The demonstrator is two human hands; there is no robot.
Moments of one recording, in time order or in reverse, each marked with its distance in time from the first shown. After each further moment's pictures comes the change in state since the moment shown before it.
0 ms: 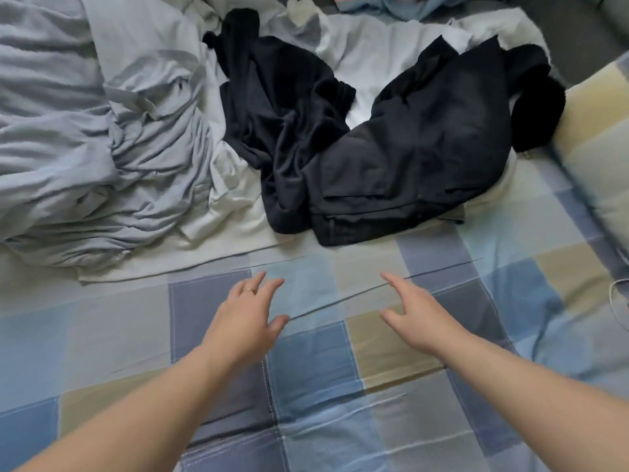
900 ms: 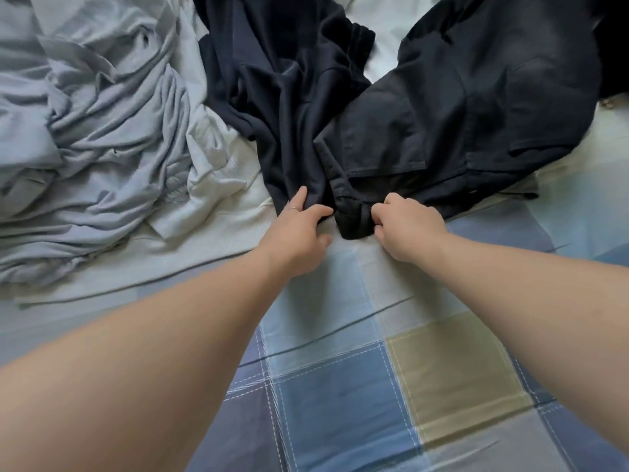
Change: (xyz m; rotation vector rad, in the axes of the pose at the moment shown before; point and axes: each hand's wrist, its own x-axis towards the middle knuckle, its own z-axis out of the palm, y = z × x) left_hand 0.187 0.017 0.021 -0.093 0.064 0.122; right_hand 0.199 -0.027 0.021 -0.487 0.270 -0.135
